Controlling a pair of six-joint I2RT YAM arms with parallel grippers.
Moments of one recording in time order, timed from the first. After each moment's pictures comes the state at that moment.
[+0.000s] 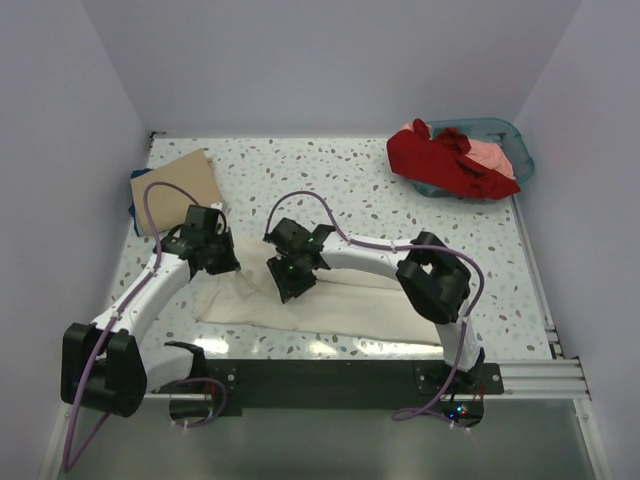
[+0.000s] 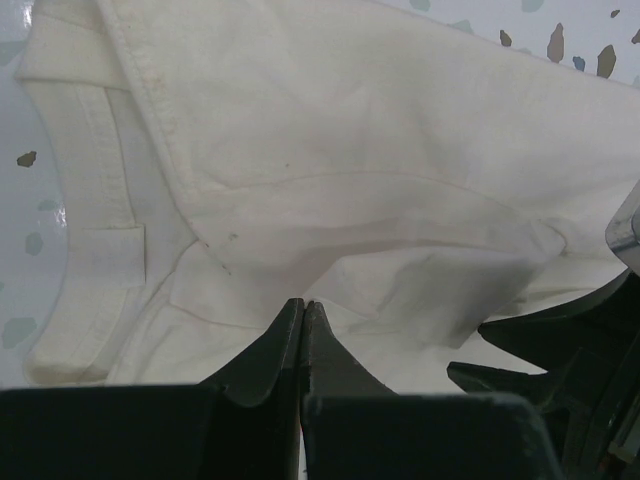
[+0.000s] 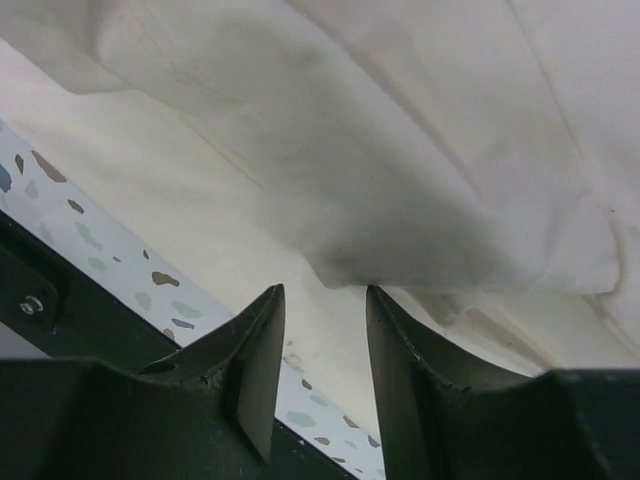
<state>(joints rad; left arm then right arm) -0.20 1.18 0.76 -0.59 0.08 -0.41 1.00 2.03 1.50 -0.62 -0.18 0.48</state>
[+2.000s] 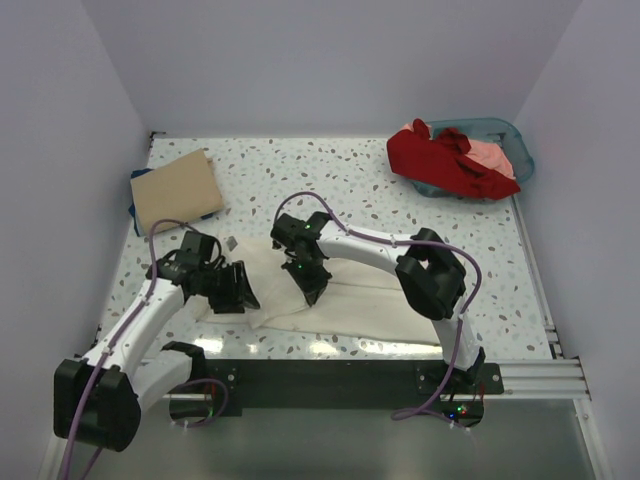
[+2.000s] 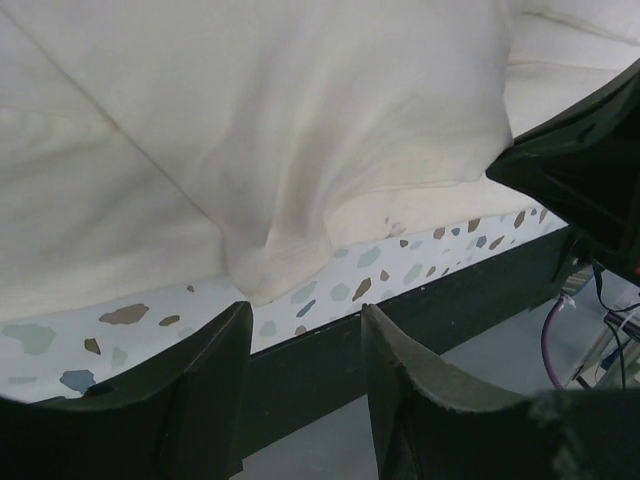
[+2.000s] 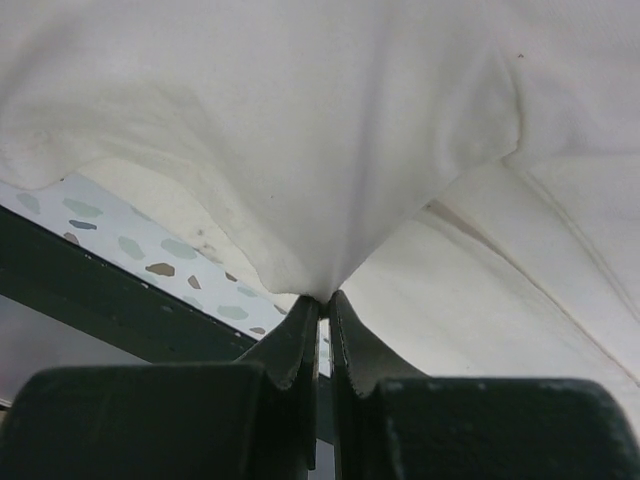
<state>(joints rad) -0.20 0.99 0.59 -0.81 0.45 -0.44 0.97 2.07 1.64 -1.02 -0.16 0.35</state>
